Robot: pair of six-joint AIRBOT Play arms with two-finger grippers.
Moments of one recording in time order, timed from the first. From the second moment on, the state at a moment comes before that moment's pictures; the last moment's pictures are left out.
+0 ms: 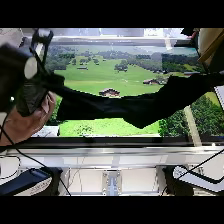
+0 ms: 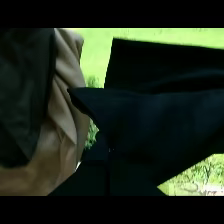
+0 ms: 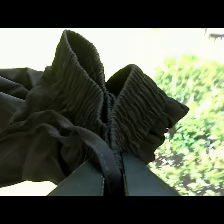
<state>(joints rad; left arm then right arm) -0.40 -1.12 1.41 1.97 -1.48 -1.76 -0.48 -1.27 1.53 -1.21 1.39 1.01</state>
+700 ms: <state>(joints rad) -0.39 -0.81 0.66 1.97 -1.33 -2.03 -0.60 -1.33 1.28 -1.38 1.34 1.11</state>
